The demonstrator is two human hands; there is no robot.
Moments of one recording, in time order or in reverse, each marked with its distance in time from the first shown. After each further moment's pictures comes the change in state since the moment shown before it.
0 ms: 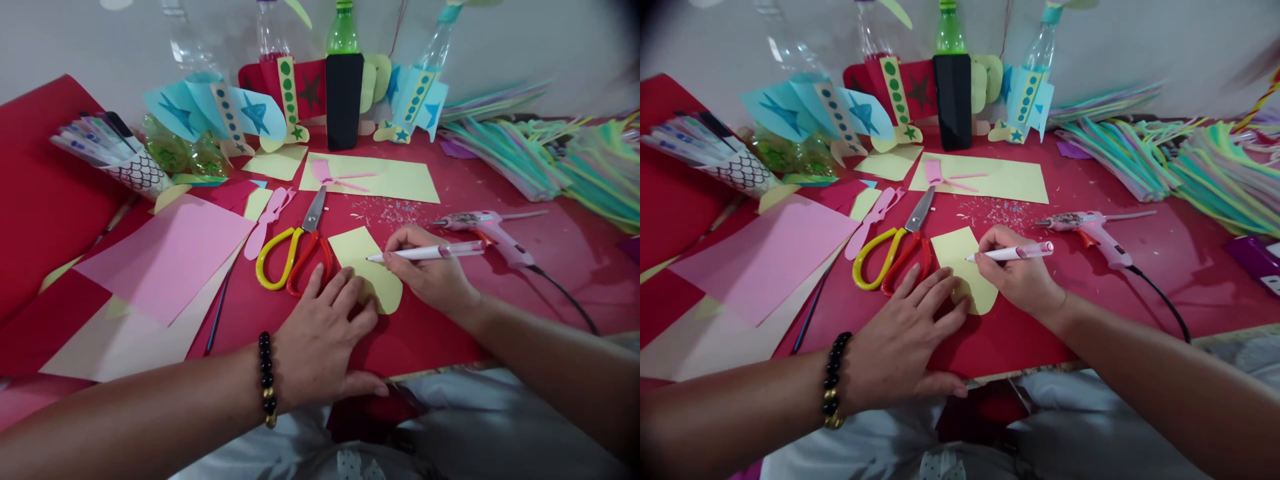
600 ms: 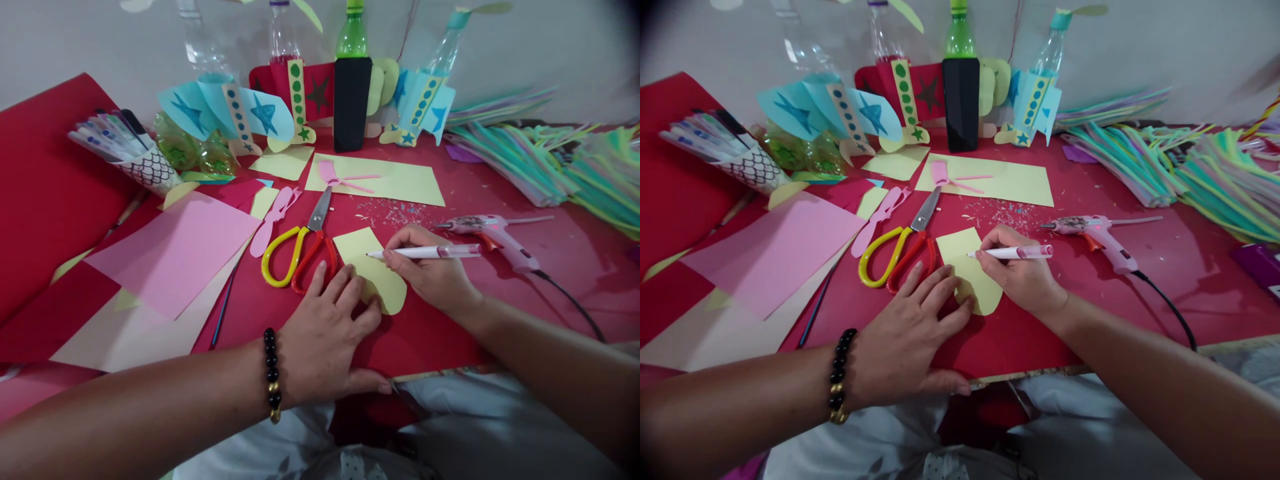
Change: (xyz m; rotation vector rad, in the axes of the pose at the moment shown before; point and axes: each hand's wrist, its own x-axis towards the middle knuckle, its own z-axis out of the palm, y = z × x) left_hand 0.000 0.000 -0.002 0.030 -0.015 -0.019; right_hand 0.004 0.001 0.001 -0.093 0.025 -0.056
